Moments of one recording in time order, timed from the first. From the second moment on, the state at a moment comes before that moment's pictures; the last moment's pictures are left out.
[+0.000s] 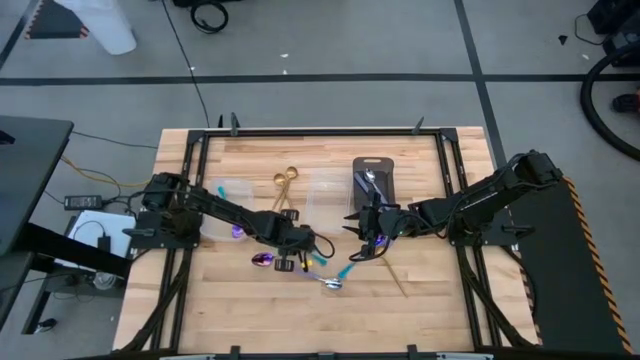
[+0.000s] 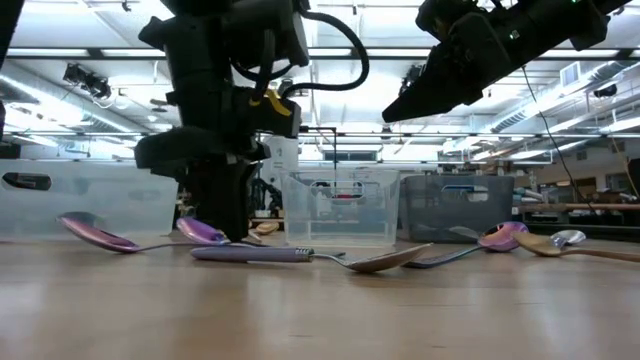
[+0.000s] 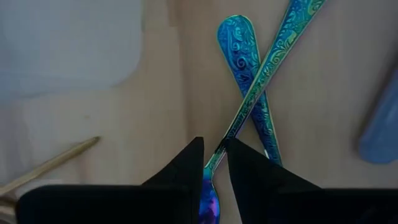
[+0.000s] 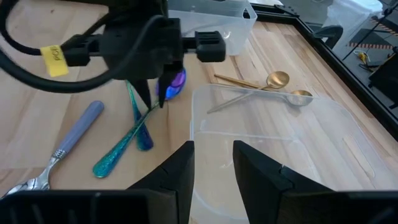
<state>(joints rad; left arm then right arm) -0.20 1.85 1.12 -0.57 -0.20 -0.07 0.25 1.39 0.66 0.20 0.44 0.06</state>
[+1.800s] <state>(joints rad) -0.28 1.77 1.12 -0.61 -0.34 -0.08 0.25 1.39 0.66 0.20 0.42 0.05</state>
